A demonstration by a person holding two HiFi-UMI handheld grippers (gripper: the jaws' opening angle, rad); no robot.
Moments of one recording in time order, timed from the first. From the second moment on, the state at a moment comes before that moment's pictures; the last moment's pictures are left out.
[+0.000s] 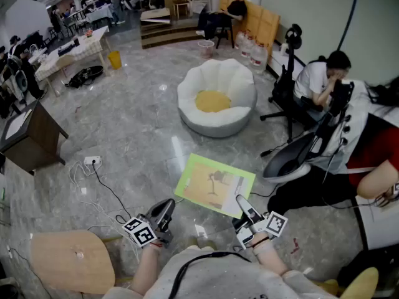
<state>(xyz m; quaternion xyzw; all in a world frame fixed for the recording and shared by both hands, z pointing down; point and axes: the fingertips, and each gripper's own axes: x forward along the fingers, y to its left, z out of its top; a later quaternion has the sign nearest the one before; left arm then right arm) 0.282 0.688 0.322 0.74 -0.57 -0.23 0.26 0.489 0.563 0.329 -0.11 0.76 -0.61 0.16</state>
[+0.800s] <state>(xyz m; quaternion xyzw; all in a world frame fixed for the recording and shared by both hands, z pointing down) 0.262 0.690 0.339 0.71 -0.60 -0.26 0.26 0.459 0.554 0.347 -0.09 0.76 -0.63 0.14</state>
